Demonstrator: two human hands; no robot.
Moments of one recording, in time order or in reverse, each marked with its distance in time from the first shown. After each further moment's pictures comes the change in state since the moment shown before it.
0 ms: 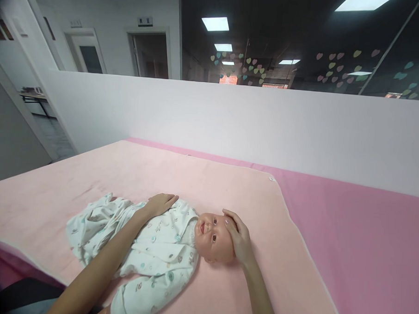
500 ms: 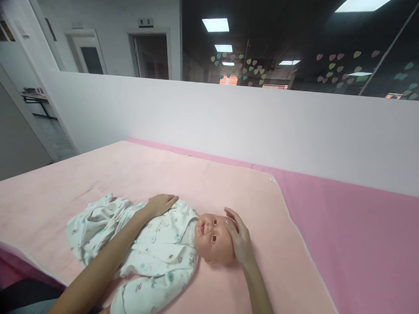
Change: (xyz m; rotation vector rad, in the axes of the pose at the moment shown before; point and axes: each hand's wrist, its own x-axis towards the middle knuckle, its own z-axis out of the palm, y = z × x) left_hand 0.000 0.000 0.000 -0.004 -0.007 -0.011; right_hand 0.001 0.008 -0.001 0.001 0.006 -0.030
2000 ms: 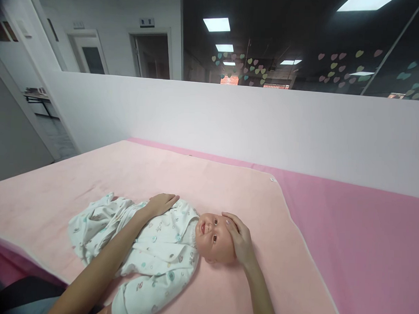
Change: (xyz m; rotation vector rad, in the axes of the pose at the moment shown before) left_hand 0.001 -0.003 0.003 -0.017 0.023 0.022; right_hand 0.000 -0.004 -0.001 0.007 -0.042 0.057
